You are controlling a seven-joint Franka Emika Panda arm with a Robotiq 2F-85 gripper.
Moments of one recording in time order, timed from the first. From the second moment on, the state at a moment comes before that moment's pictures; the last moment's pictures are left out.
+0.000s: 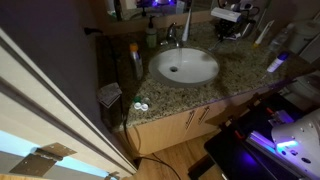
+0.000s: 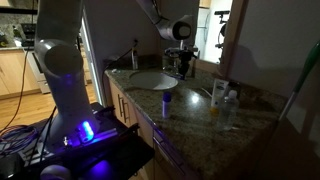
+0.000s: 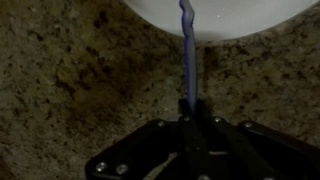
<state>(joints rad) -0.04 0.34 -0.18 -1.97 0.04 2.25 1.11</state>
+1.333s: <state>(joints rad) 0.14 0.52 -0.15 -1.84 -0.02 2.33 1.79</state>
